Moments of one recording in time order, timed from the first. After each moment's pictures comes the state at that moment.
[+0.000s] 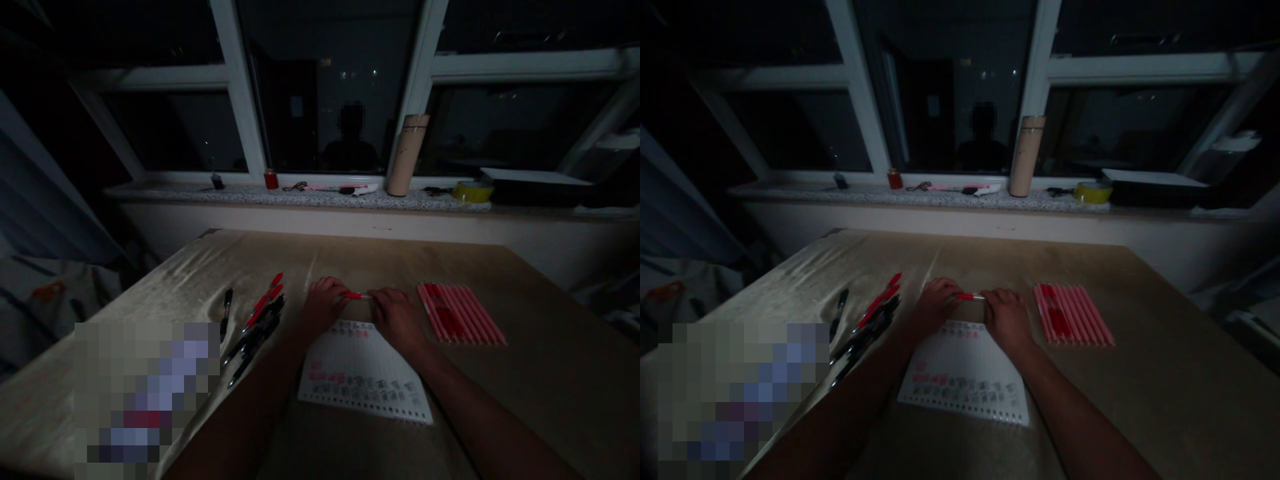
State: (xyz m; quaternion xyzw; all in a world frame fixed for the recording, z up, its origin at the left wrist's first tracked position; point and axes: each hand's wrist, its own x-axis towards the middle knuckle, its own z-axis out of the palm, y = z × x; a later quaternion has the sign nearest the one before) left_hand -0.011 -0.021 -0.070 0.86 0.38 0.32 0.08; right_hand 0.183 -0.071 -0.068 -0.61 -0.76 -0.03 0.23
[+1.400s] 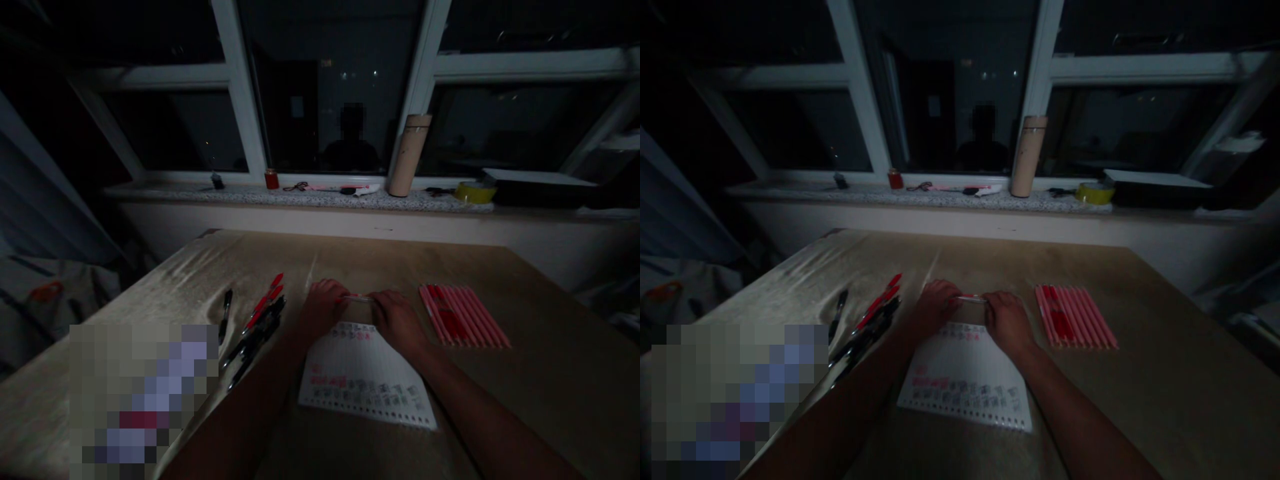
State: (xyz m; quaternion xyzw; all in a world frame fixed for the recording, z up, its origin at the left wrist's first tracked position) left_hand -0.014 -0.021 -0.067 0.87 0.38 0.30 0.06; right_hand 0.184 -0.068 -0.070 -0.59 -0.76 0.00 0.25
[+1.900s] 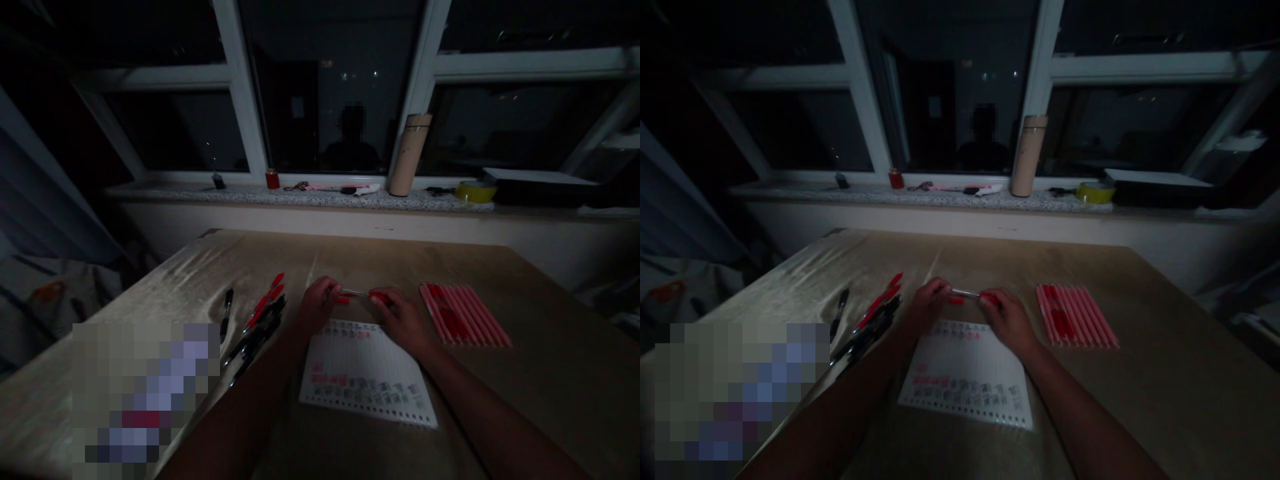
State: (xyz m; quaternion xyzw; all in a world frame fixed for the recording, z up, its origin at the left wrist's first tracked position) left_hand -0.019 -0.022 -0.065 0.76 0.44 0.41 0.25; right_hand 0.185 -0.069 -0.066 -0.51 -0.70 0.21 0.45
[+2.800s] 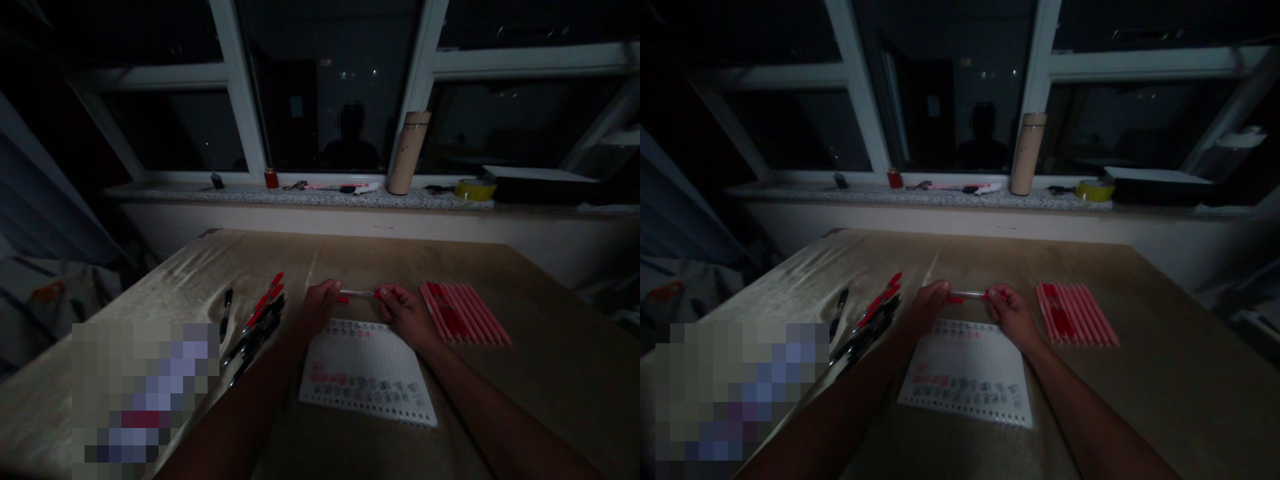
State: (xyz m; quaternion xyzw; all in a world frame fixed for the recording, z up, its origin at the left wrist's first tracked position) left_hand -0.014 -0.028 -0.061 0.74 0.43 0.41 0.31; right_hand 0.186 -0.063 -0.074 -0.42 -0.49 0.51 0.57
